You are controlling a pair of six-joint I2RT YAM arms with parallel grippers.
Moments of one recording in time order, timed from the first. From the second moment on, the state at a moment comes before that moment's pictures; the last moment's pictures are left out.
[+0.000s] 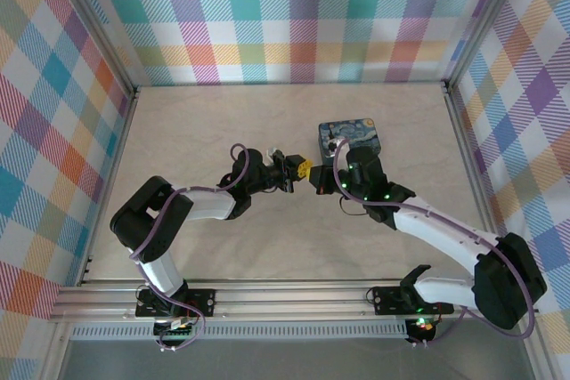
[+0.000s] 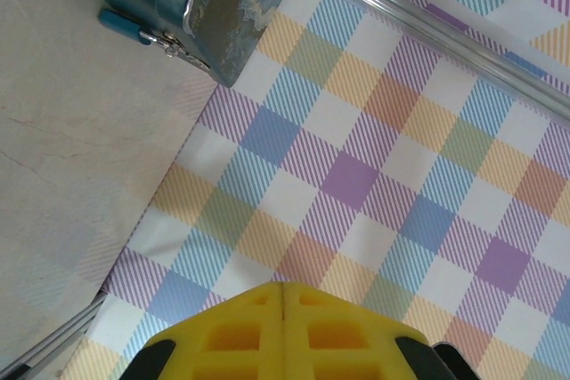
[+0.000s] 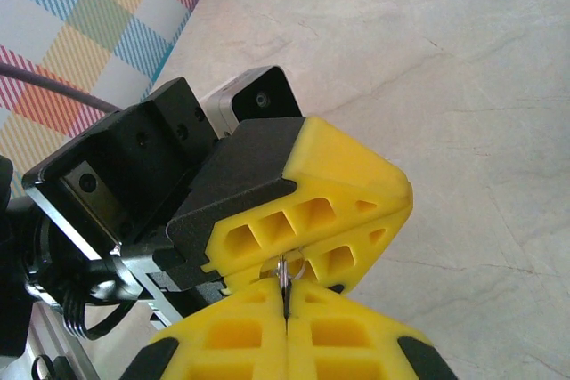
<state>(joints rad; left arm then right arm) -0.66 1.72 0.75 0.83 0.43 -1.97 0.65 1.19 0.70 0.03 -0.22 0.59</state>
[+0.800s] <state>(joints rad) -0.67 1.36 0.88 0.46 0.28 -1.03 0.56 1.12 0.67 0.42 -0.61 0.73</state>
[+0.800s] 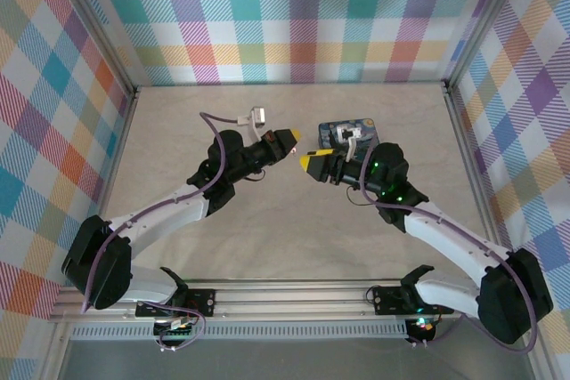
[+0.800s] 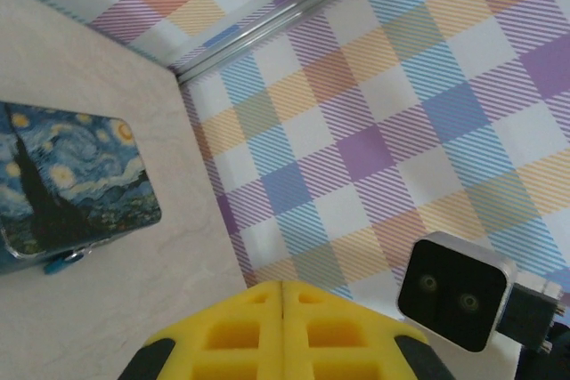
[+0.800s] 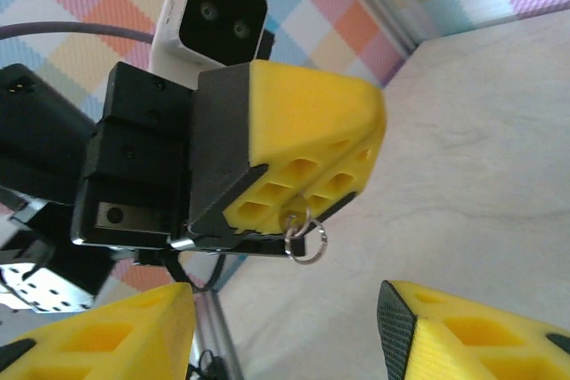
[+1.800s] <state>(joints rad) -0.67 1.36 0.87 0.57 0.29 -1.02 0.56 1.27 0.72 0.61 -0.64 0.89</state>
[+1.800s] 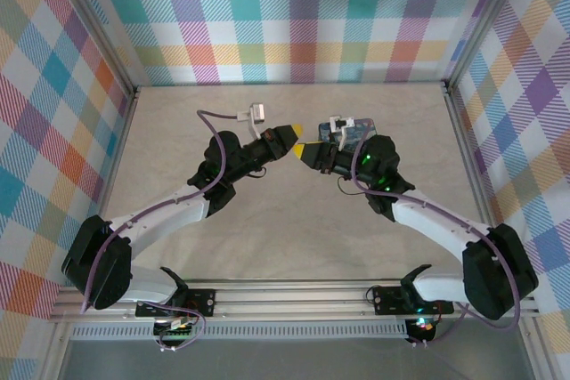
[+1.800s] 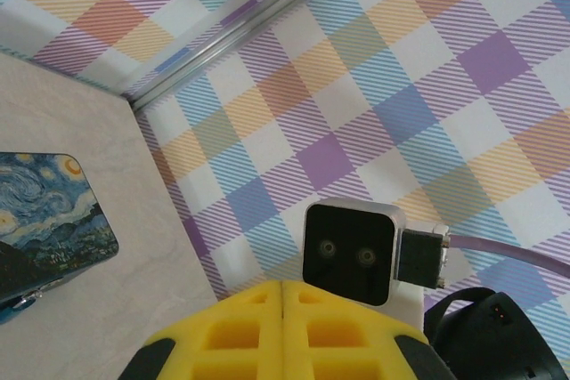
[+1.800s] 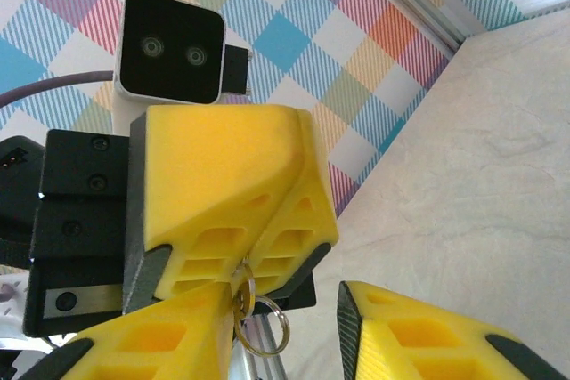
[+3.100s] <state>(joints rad) -0.68 1.34 1.07 0.12 0.19 -0.76 0.55 1.00 0.75 -0.10 -0.39 0.53</state>
